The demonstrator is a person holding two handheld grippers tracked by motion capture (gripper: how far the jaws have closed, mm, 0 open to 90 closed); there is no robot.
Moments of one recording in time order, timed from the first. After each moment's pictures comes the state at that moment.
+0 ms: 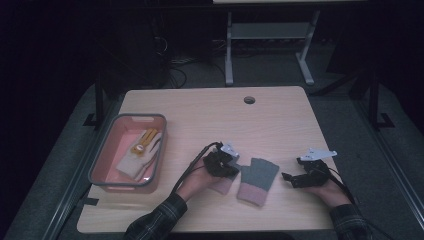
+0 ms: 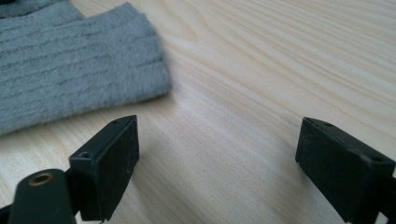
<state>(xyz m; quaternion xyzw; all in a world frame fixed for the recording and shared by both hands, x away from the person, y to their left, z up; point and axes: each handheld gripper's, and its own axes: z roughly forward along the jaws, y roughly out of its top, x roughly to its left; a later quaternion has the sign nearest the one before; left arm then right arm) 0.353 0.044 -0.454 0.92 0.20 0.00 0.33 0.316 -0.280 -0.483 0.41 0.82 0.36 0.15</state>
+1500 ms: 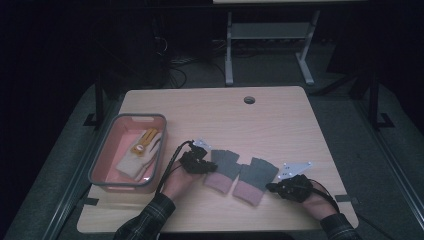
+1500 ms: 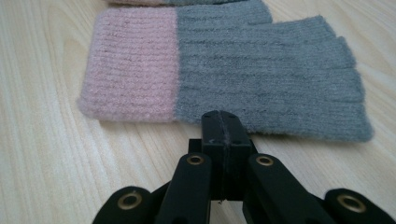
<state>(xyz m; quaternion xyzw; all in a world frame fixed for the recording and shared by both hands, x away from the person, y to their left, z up) 0.360 0.112 -0.456 0.88 0.33 0.00 0.34 0.276 -0.216 -0.466 0.28 0.89 0.35 0.08</state>
